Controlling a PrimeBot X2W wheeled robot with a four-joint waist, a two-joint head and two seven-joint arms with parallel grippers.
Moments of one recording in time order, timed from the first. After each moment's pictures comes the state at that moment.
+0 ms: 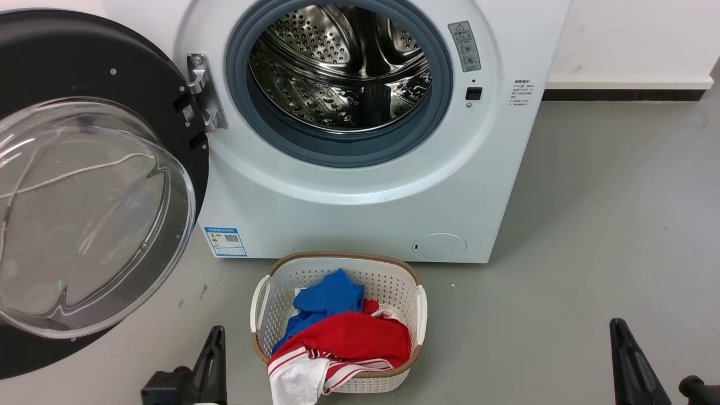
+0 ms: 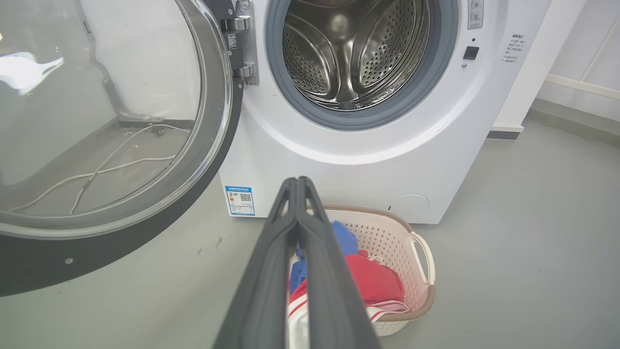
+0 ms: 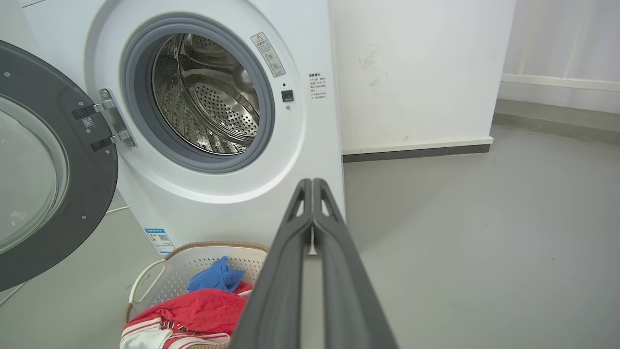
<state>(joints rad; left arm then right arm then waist) 0.11 0.05 -0.01 0.17 -0.09 -0.03 -0.25 0.23 -0.05 -0.08 -0.02 0.16 0.13 -0.25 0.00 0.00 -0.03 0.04</state>
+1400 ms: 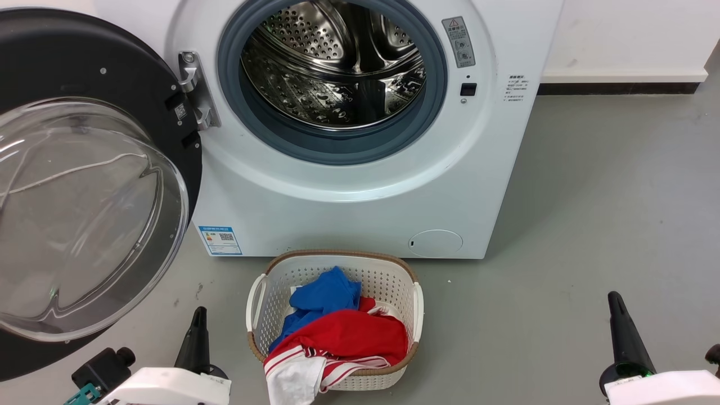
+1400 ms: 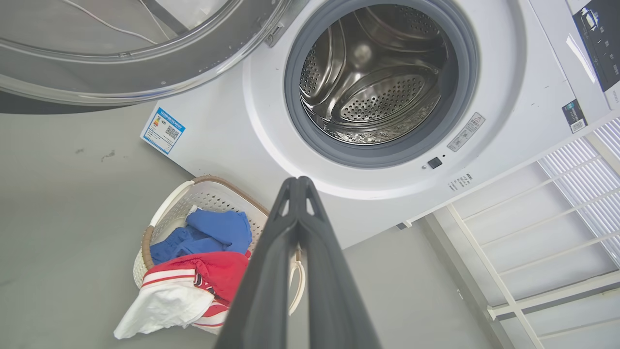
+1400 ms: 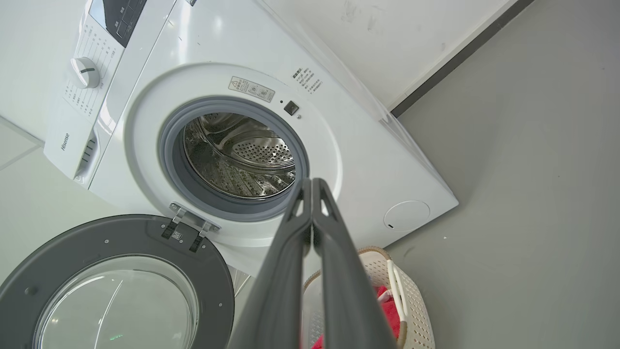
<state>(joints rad) 0.01 0.05 0.05 0.20 -0.82 -0.07 -0.08 0.08 -0.07 -0.06 0.10 0.89 0.13 -0.11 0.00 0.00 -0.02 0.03</state>
